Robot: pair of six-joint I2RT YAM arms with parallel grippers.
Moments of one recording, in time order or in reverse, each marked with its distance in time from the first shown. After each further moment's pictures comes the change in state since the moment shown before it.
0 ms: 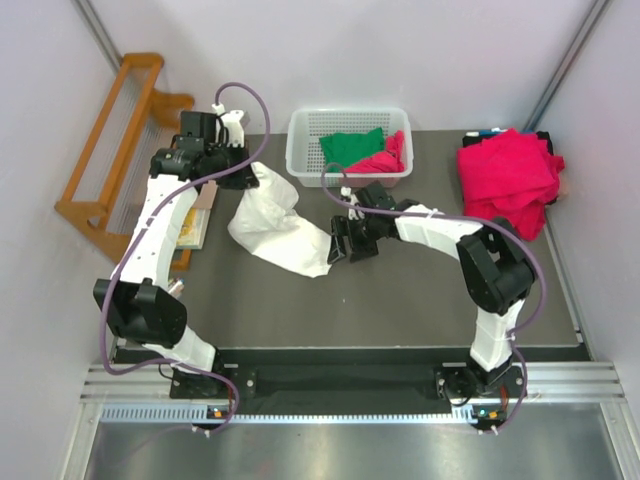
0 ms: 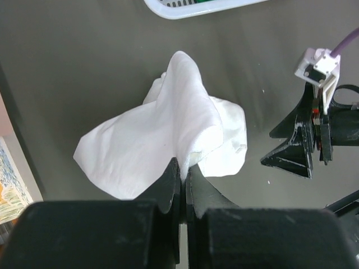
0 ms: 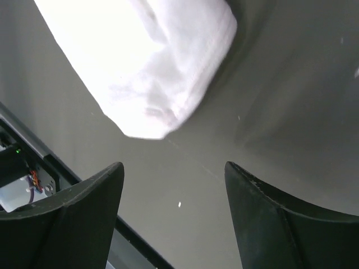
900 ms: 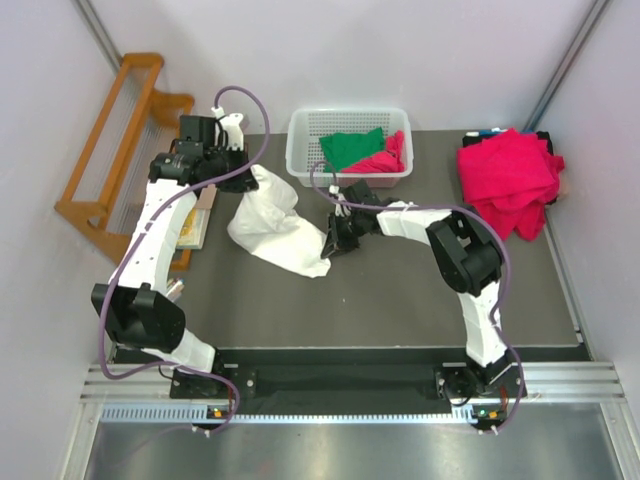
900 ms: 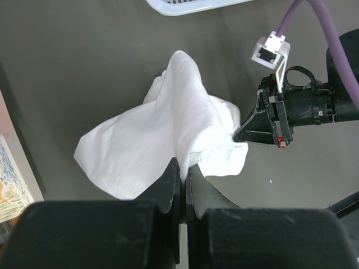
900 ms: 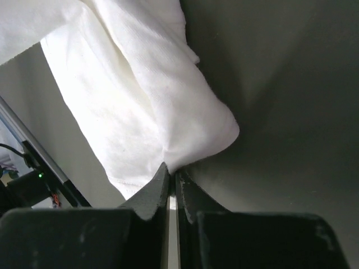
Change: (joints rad) left arm 0.000 -0.030 -0.047 0.021 0.002 0.005; right arm 0.004 0.234 0.157 0.129 -0.090 0.087
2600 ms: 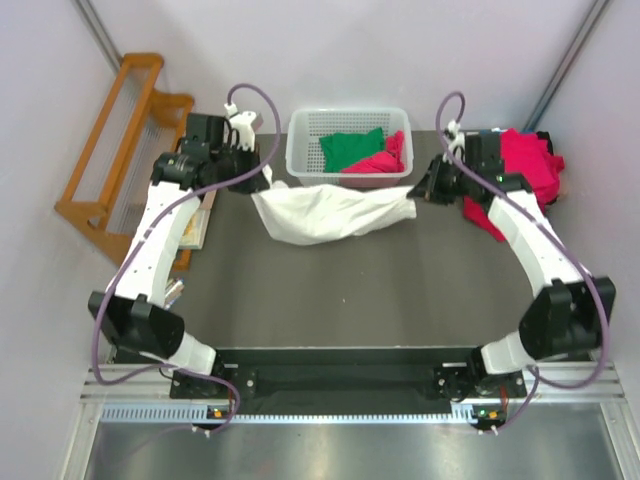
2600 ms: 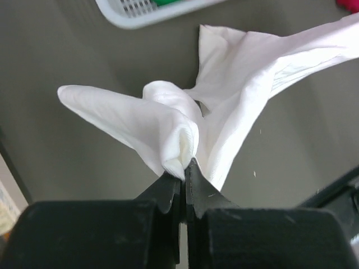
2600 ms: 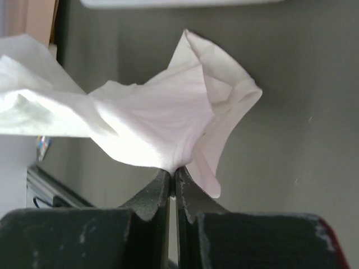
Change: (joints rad) left arm -0.076 0.004 0.070 -0.026 0.014 0.004; right arm -0.469 -0.592 -0.034 -0.282 0.059 -0.118
